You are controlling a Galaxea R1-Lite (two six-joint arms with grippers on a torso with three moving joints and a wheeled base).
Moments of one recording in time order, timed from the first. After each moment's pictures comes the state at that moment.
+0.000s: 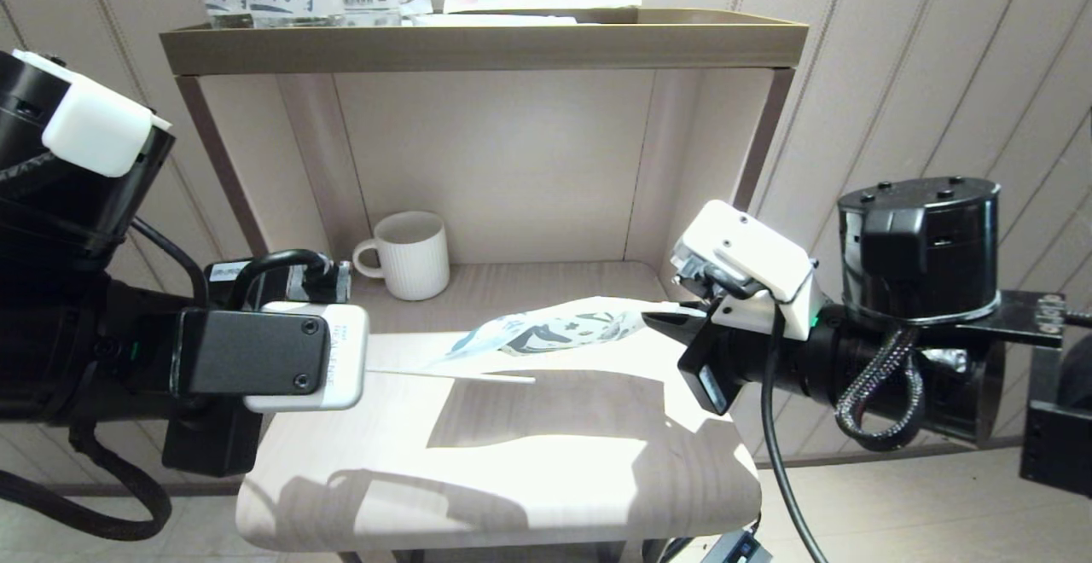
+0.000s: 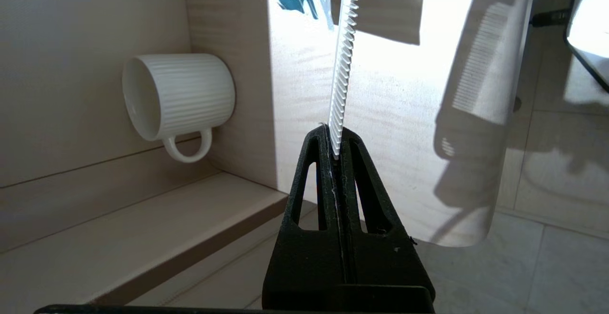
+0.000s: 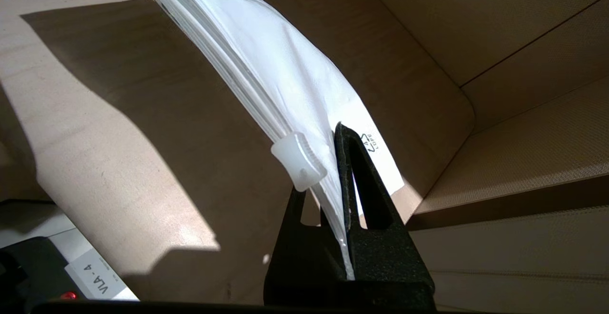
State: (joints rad) left arm -0.66 1.37 -1.21 0.56 0.09 1.12; right arm 0.65 1.54 -0.90 -0.35 -0.05 -0.39
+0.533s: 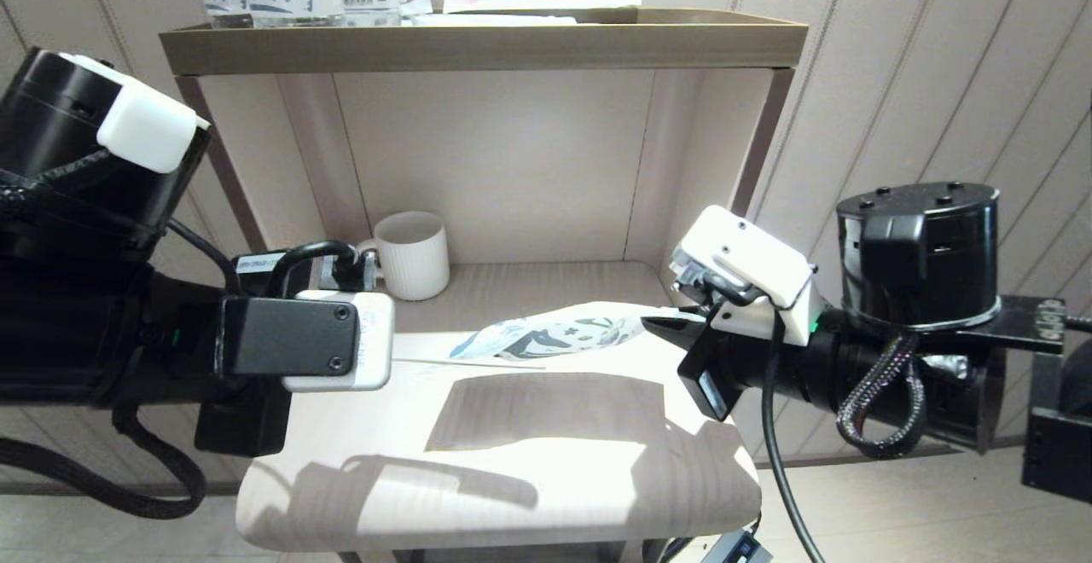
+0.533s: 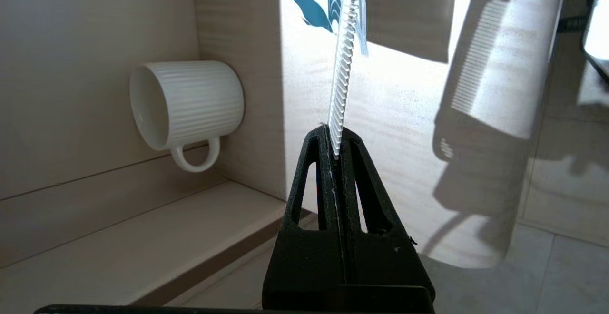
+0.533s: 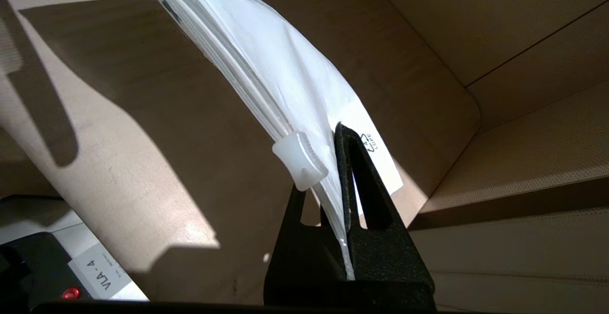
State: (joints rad) left arm -0.66 1.41 -1.21 0.51 0.09 1.12; right arm 0.66 1.53 -0.89 -0.35 -0.05 -0.39
